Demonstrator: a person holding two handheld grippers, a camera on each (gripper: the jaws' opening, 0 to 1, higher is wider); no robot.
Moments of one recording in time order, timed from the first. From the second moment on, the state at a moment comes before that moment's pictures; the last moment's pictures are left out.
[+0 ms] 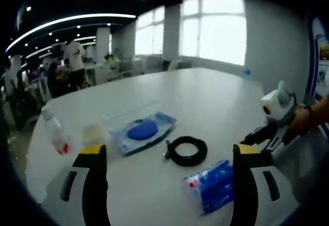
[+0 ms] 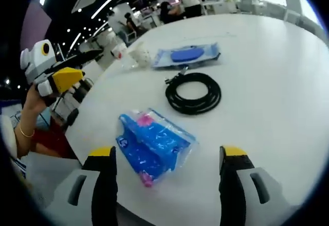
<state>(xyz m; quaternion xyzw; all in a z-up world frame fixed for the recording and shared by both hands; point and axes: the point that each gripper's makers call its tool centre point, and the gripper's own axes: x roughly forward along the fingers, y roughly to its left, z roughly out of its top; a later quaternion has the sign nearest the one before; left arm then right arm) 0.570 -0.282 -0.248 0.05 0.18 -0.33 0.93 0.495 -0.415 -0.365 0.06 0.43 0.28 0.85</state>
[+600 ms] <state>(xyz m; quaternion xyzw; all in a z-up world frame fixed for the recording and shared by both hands) 0.551 -0.244 -0.255 0.02 0.21 -0.29 0.93 0.488 -0.415 -0.395 0.03 0.48 0.26 0.84</state>
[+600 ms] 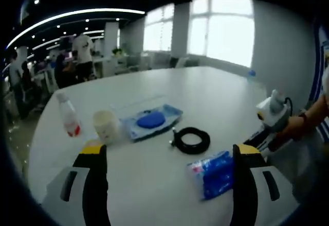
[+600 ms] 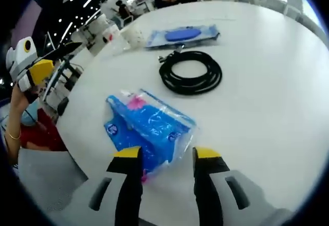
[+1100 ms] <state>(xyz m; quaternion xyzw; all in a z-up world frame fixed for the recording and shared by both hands) 0.526 -0.251 -0.247 0.04 0.22 -0.29 0.93 0.491 -0.423 -0.400 0.01 0.48 0.24 0.84</state>
